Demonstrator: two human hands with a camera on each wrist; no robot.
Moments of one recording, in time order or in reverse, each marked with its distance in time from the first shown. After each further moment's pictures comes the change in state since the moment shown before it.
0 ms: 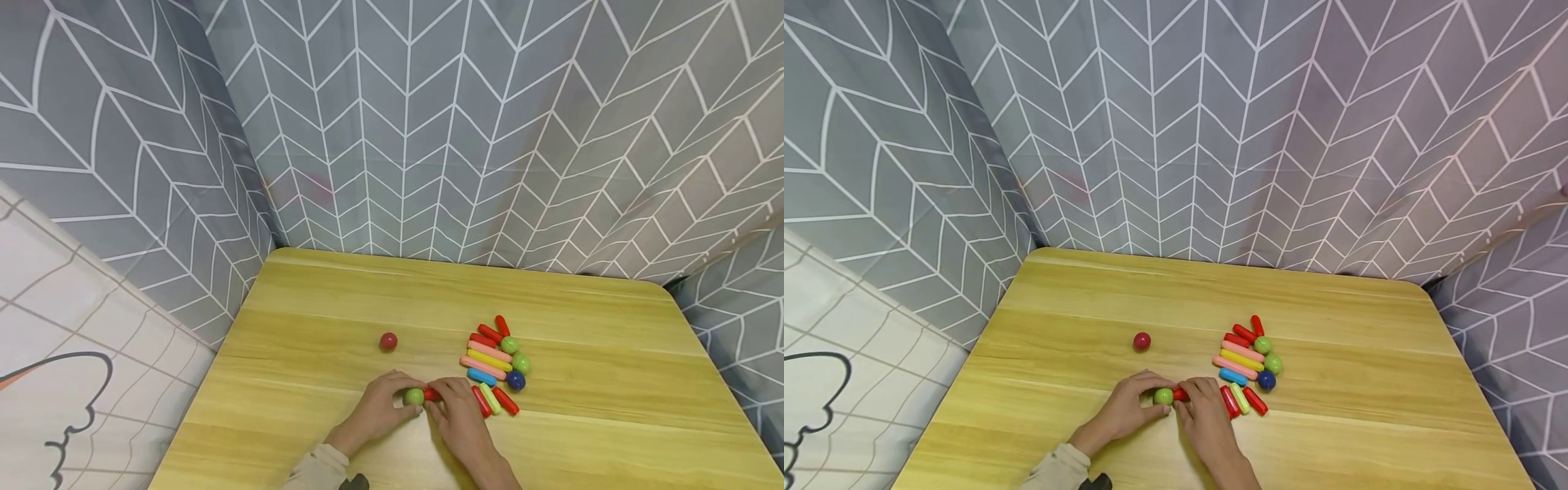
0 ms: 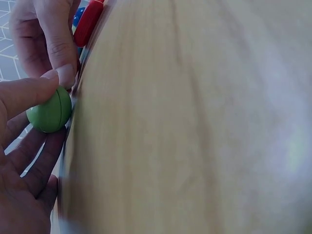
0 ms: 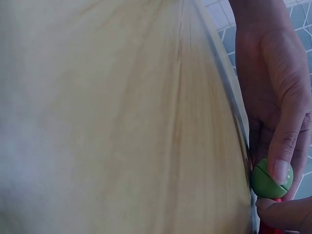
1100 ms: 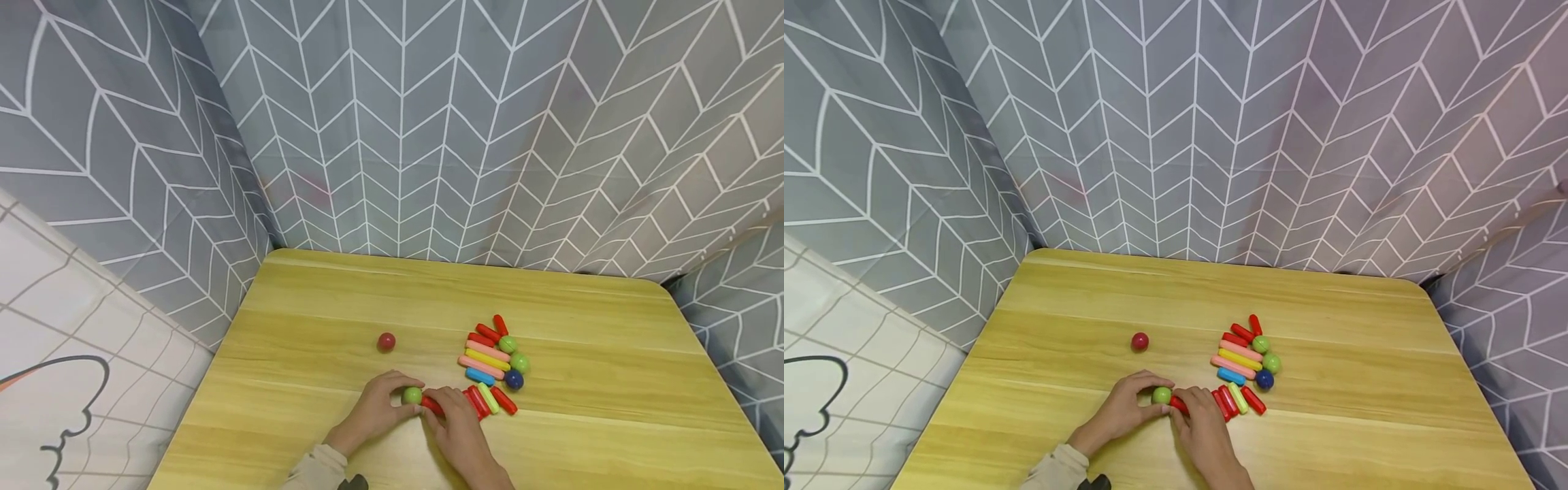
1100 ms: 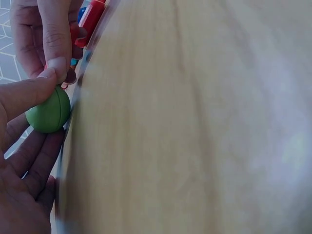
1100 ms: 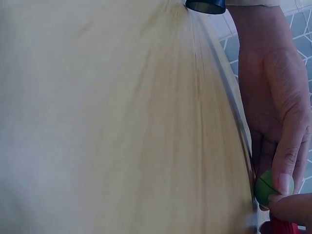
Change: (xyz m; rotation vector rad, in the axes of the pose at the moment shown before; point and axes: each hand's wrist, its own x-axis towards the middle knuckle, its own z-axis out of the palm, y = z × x) left_hand 0.001 -0.003 0.003 -0.008 0.031 -0.004; right_hand -0.010 -0.008 -0.004 0.049 -0.047 0.042
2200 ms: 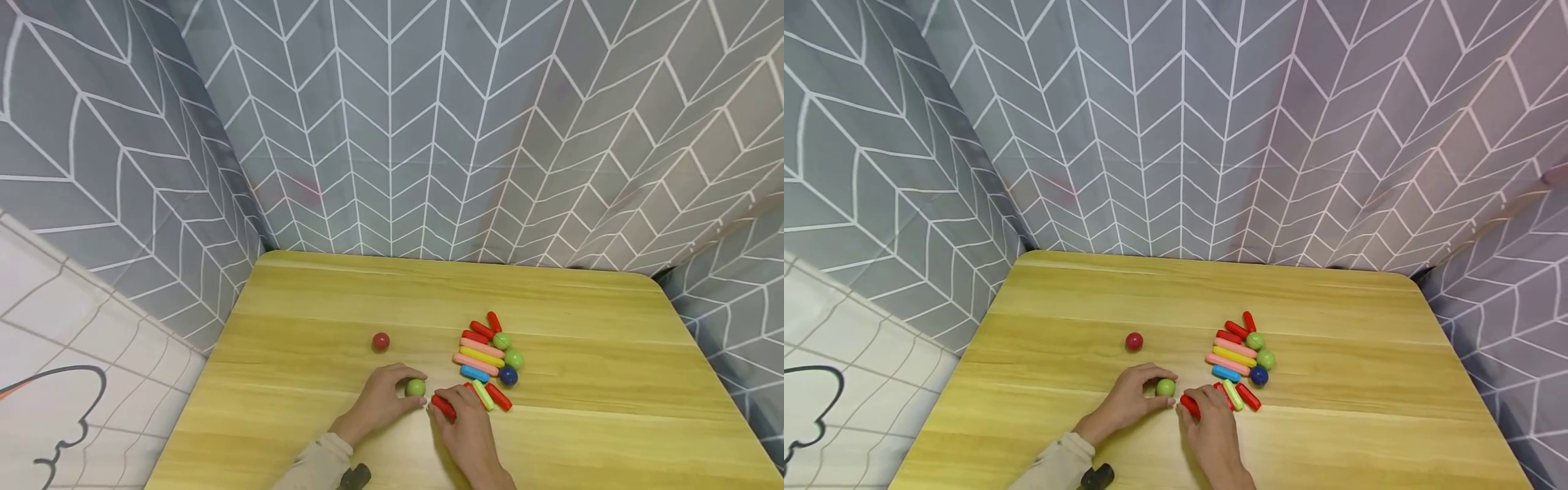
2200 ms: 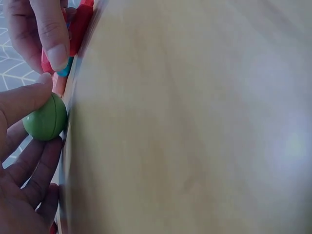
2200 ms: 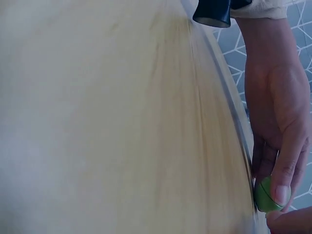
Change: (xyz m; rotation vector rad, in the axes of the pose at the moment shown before) left_hand 0.019 0.006 0.006 0.045 -0.011 -0.014; right_hand -0.006 0.008 -0.006 -0.037 0.153 0.093
